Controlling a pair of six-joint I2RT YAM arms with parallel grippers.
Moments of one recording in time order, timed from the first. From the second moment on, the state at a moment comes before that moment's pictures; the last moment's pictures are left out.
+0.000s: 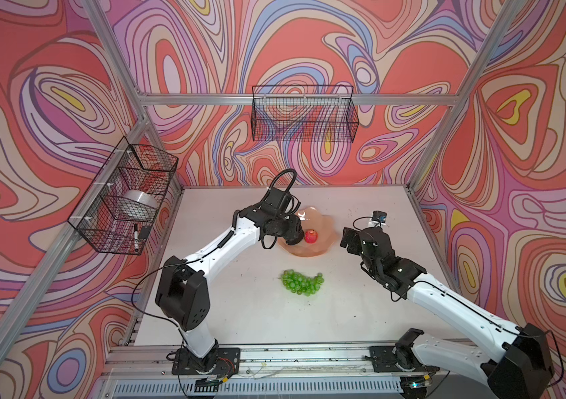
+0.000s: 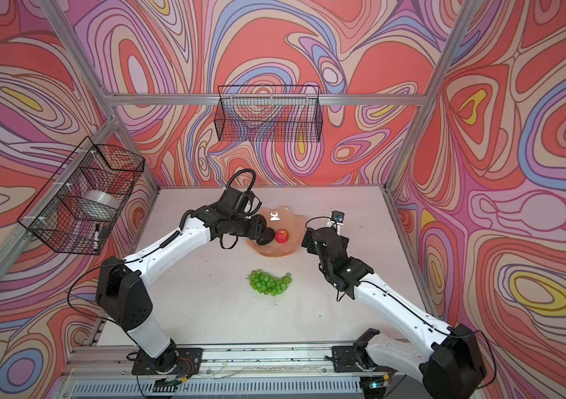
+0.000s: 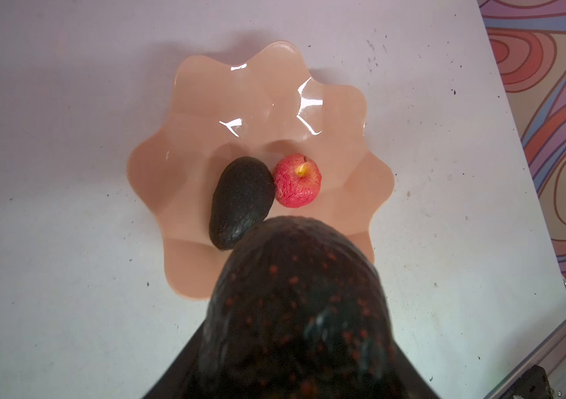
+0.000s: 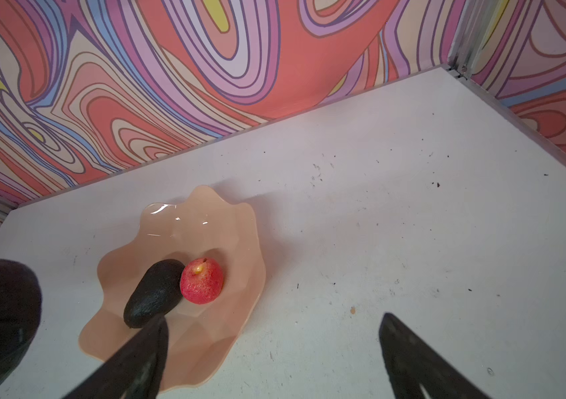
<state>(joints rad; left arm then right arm) -0.58 1.75 1.54 -0.69 0.12 -0.41 0.58 1.09 0.79 -0.22 0.52 0.59</state>
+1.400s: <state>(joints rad) -0.66 2.23 1.92 -0.79 0.04 -0.33 0.58 1.12 0.78 -0.23 0.55 0.57</state>
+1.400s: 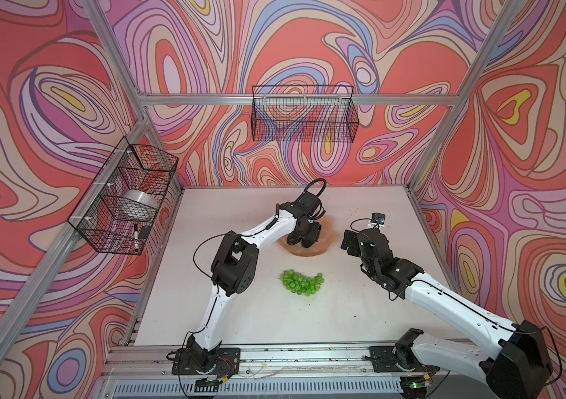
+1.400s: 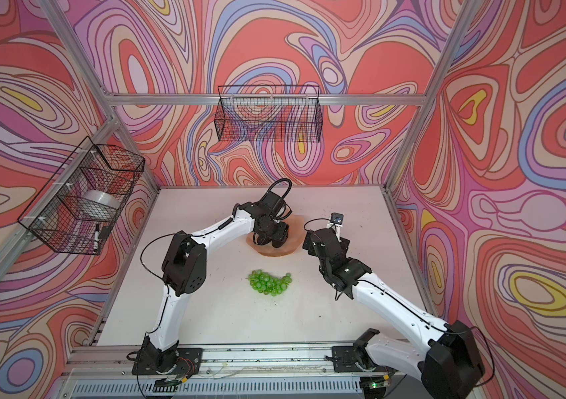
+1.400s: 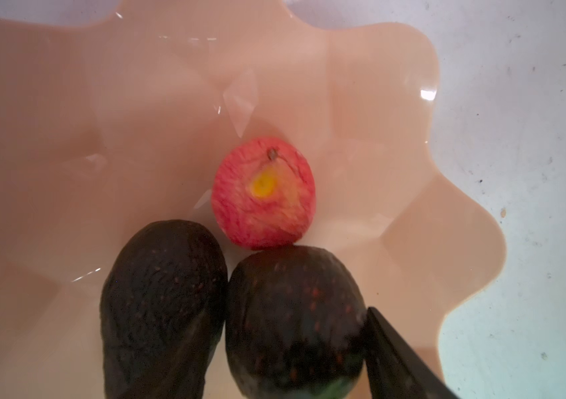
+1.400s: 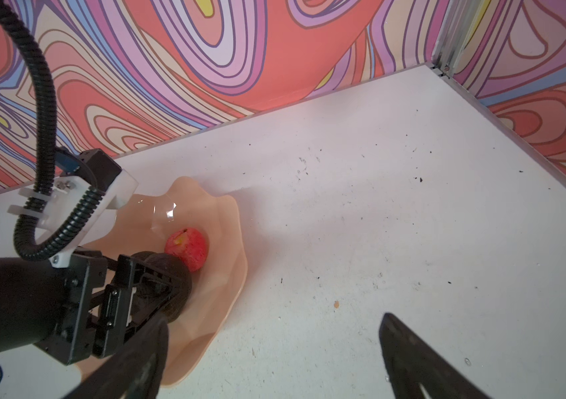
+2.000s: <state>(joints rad) -0.63 1.68 1.57 -0.63 -0.18 -0.36 0.58 1.16 0.82 -0.25 0.41 0.47</state>
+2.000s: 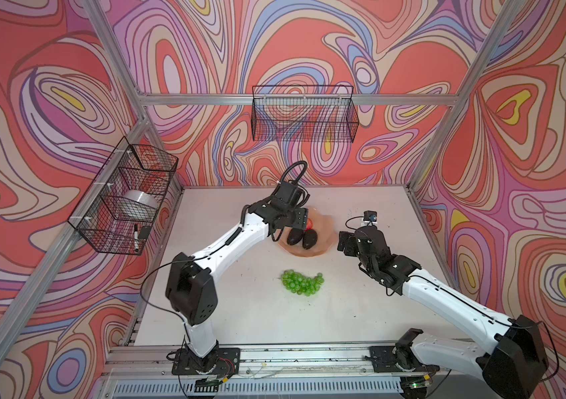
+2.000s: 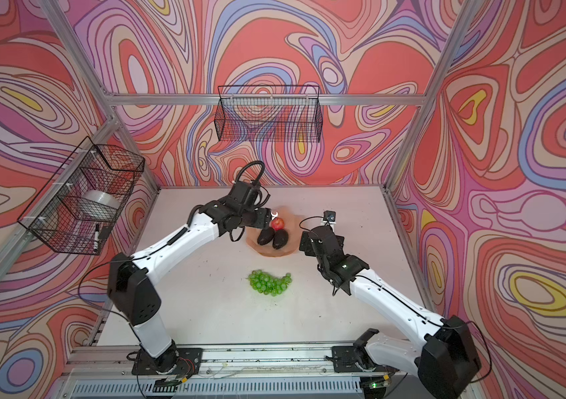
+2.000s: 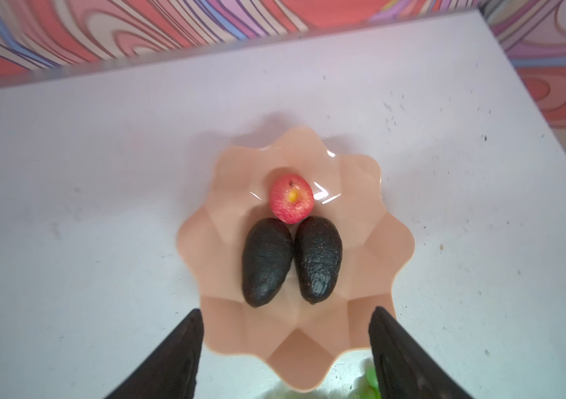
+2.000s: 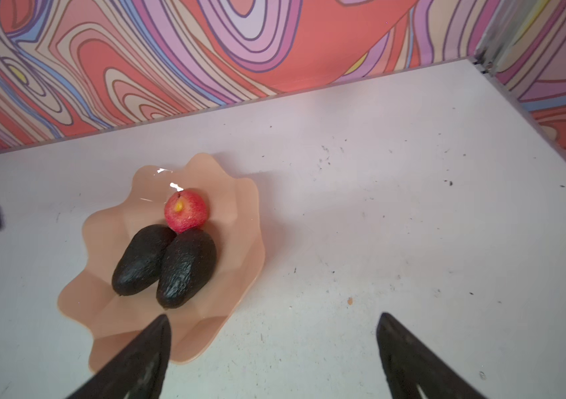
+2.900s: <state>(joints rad) -0.46 0.73 0.72 -0.52 -0.56 -0.62 0.94 1.61 0.98 -0.23 0.04 0.06</state>
